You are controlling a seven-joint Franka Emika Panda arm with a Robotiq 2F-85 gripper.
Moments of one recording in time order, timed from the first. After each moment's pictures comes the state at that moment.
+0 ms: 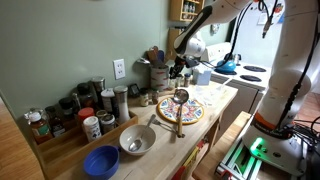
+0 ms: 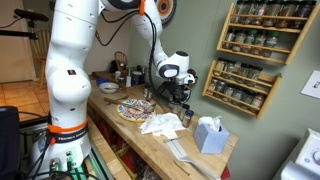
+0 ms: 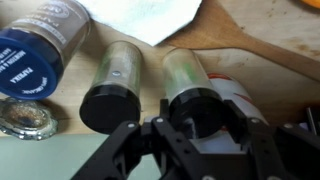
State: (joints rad) arm -0.05 0.18 -0.05 -2.31 0.39 2.80 -0.56
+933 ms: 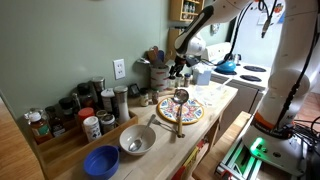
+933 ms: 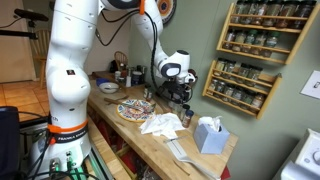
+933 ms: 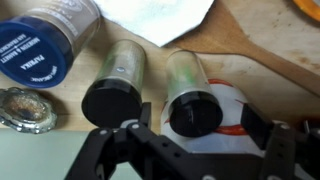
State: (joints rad) arm -0.07 0.17 -0.04 -2.30 0.28 2.75 -0.54
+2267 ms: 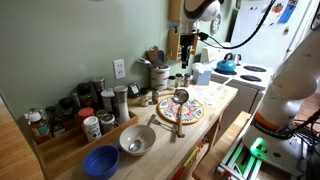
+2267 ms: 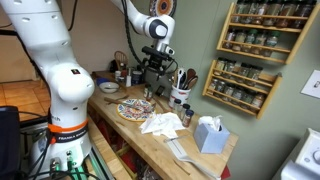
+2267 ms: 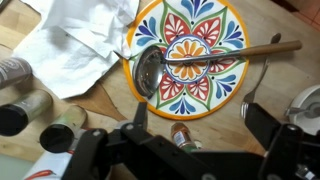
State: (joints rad) arm 0.06 -0.32 0.03 -2.37 0.08 1.97 -0.48
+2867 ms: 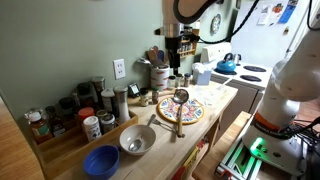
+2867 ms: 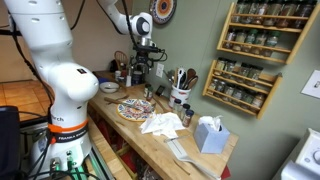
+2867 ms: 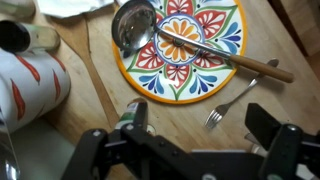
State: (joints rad) arm 0.23 -0.28 0.16 -2.34 -0.08 2.02 -0.57
